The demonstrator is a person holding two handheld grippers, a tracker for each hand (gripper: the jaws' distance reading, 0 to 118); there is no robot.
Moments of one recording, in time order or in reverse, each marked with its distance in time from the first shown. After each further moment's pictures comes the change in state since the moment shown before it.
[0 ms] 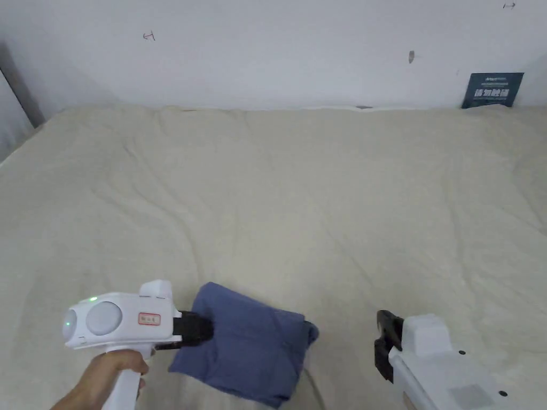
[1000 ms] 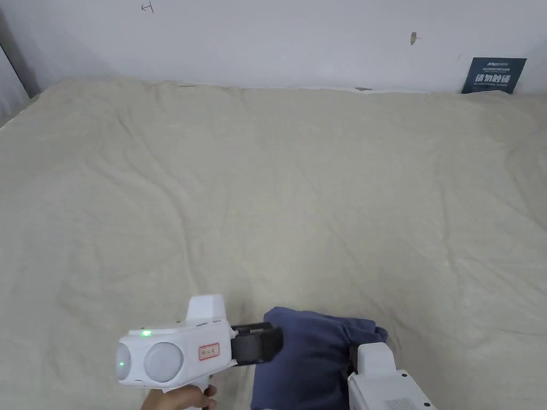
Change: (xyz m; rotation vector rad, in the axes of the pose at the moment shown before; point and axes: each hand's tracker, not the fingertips) left arm 0.124 -0.104 -0.033 0.050 -0.076 -0.013; right arm -0.009 -0.106 -0.036 -0.218 -0.029 0.001
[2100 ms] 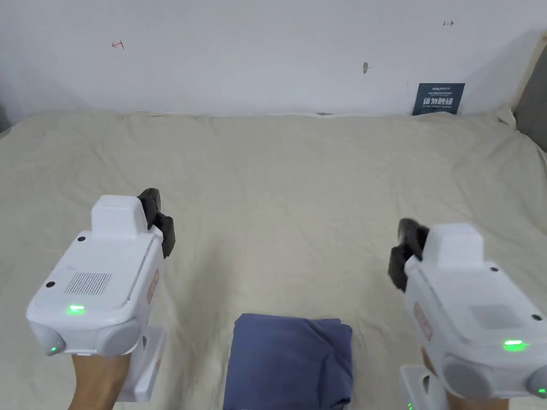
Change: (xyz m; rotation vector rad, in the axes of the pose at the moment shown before) left arm 0.079 0.044 0.136 0.908 0.399 -0.442; right arm 0.060 0.141 0.169 0.443 -0.151 -0.056
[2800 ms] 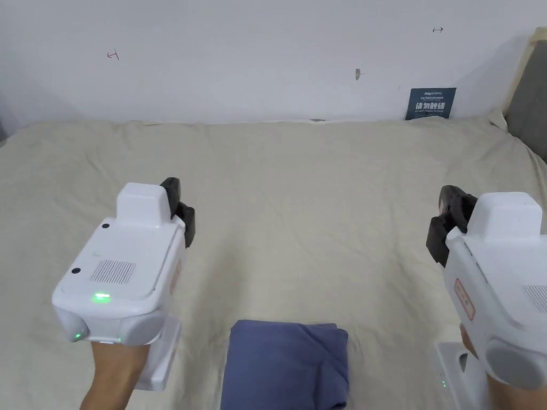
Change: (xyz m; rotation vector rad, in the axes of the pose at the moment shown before) left arm 0.025 0.020 -0.002 0.038 -0.039 -0.044; right arm 0.034 0.052 0.033 0.143 -0.122 0.025
